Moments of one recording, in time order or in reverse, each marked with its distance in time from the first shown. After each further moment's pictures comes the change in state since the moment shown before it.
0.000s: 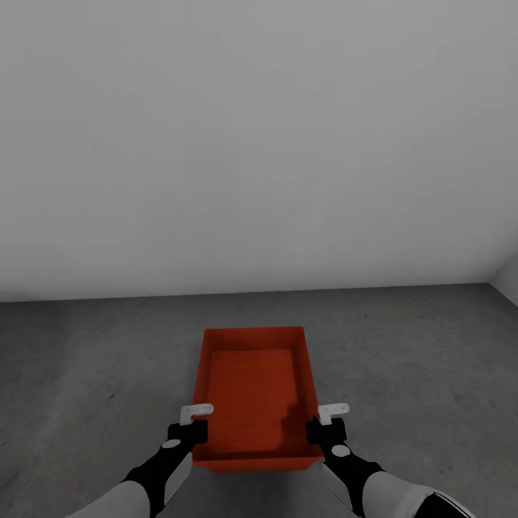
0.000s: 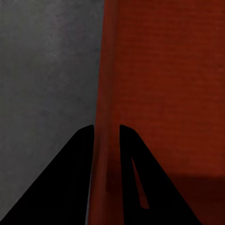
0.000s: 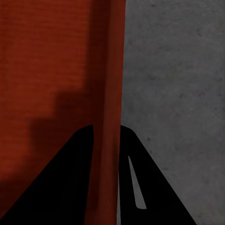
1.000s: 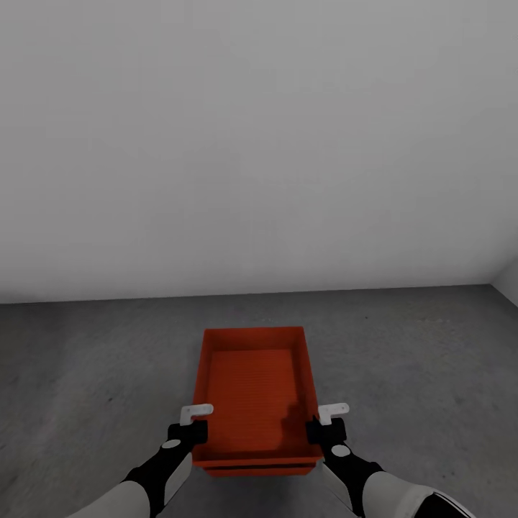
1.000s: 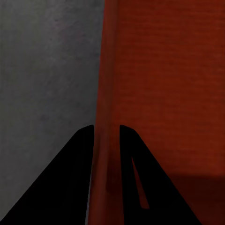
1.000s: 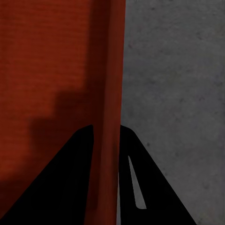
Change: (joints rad) left arm 0.000 0.000 0.001 0.001 -0.001 -0.001 -0.001; right arm 0.000 0.000 0.001 0.000 0.000 0.000 0.000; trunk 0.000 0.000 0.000
